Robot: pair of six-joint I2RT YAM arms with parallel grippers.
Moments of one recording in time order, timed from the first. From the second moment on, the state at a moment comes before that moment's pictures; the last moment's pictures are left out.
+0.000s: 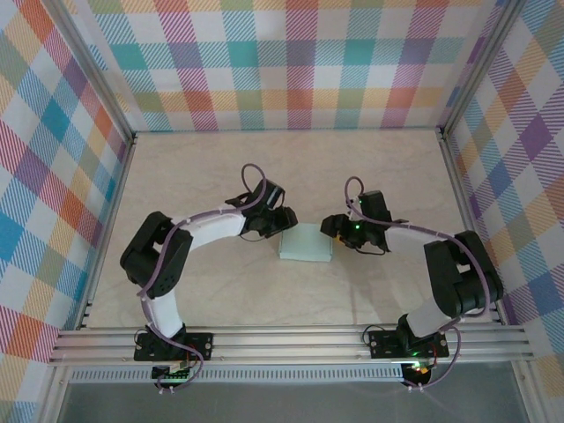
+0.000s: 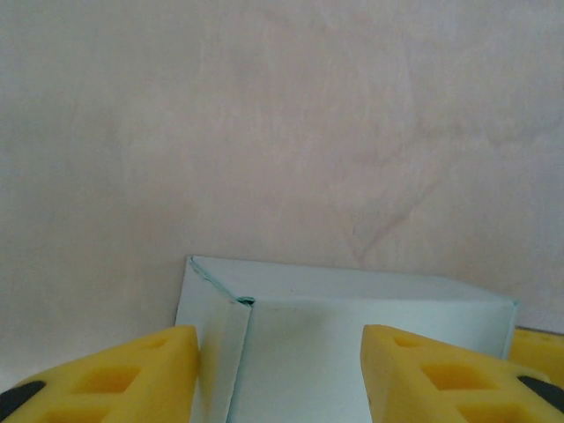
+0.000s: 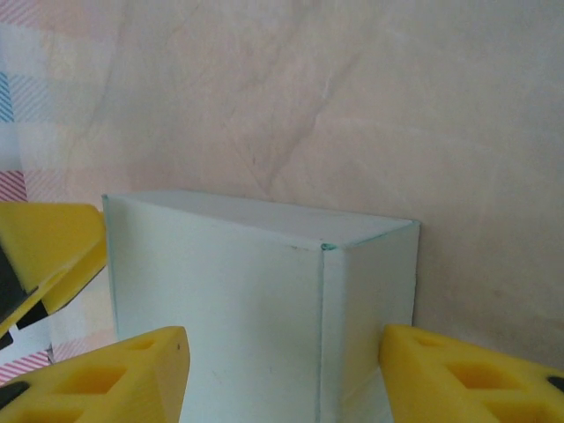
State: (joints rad) left arm -0.64 1.83 1.16 -0.28 0.15 -0.93; right arm 0.33 1.57 0.70 -0.02 -0.54 0.70
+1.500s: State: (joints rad) left arm -0.12 1.37 0.40 0.48 -0.17 -0.05; right arm 0.05 1.46 0.35 0.69 -0.04 0.03
